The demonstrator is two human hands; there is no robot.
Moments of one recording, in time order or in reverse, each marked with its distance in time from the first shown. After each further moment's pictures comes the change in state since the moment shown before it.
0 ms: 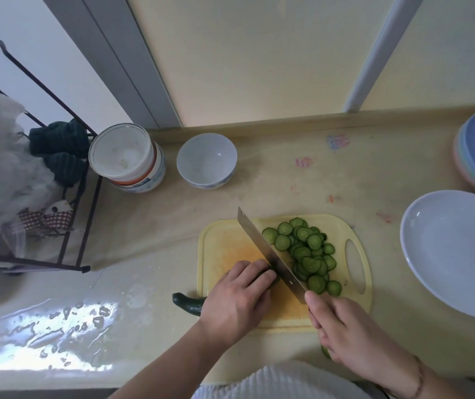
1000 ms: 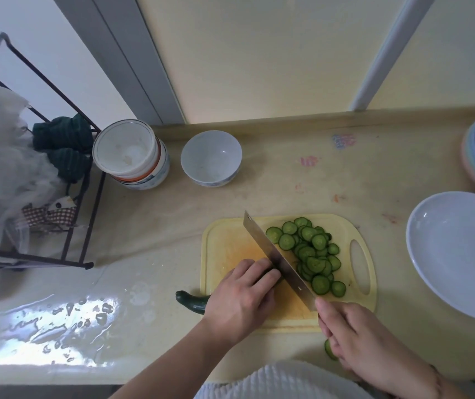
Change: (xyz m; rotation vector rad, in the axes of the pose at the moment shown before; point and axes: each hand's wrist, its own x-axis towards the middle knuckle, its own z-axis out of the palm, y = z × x) left_hand 0.000 0.000 0.000 -0.006 -0.002 0.003; right_hand -0.010 -0.007 -0.005 -0.064 -0.038 0.053
